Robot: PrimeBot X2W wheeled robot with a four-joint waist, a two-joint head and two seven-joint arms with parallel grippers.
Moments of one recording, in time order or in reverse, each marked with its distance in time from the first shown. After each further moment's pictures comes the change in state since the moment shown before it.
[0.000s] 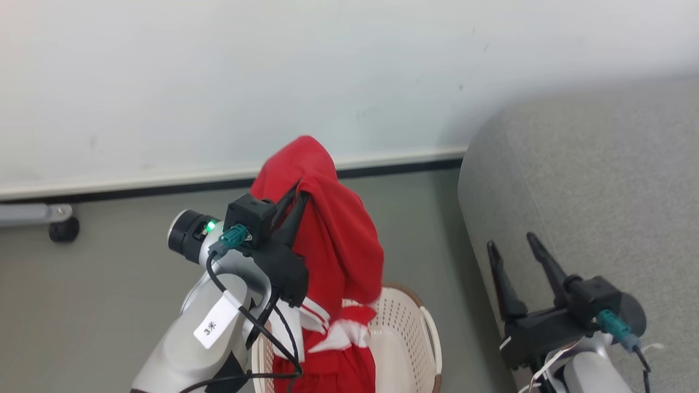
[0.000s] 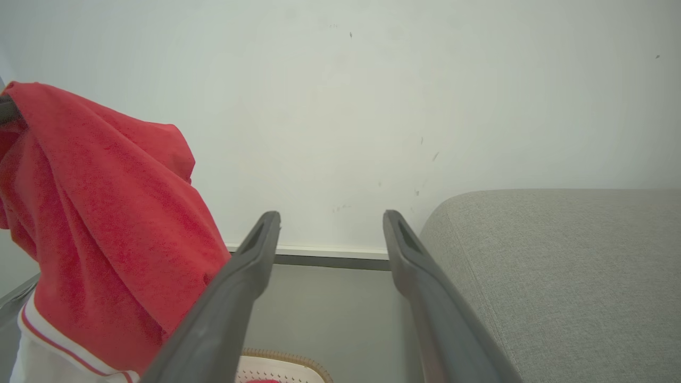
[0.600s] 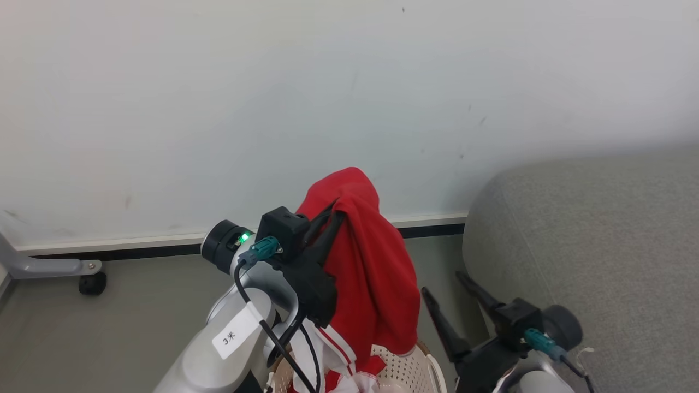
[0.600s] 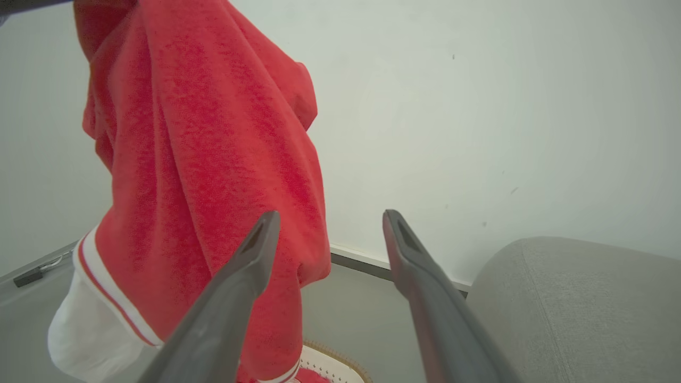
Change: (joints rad) left arm 0.052 0.001 -0.096 -0.120 -0.075 -0.007 0.092; right arm -0.035 -0.001 0.235 0.145 -0.008 0.017 0.000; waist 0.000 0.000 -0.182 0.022
